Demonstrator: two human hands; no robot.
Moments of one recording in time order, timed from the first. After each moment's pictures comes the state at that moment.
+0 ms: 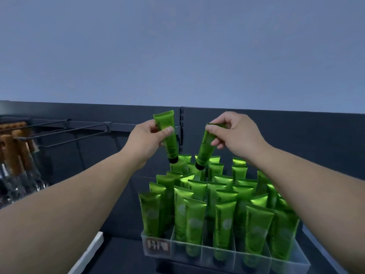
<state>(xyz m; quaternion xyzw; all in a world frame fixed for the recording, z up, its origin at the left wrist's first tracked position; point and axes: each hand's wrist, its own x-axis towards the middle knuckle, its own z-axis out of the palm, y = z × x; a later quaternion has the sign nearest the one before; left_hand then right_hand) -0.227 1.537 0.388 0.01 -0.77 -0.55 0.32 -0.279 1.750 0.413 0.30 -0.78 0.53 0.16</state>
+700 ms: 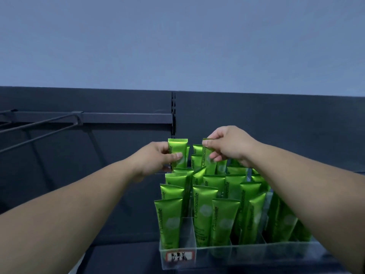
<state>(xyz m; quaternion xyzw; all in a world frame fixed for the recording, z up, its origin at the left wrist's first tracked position) -0.282 1.488 0.329 -0.11 -0.82 -0.56 0.00 -0.304 1.698 0.371 0.12 -0.85 0.52 0.00</state>
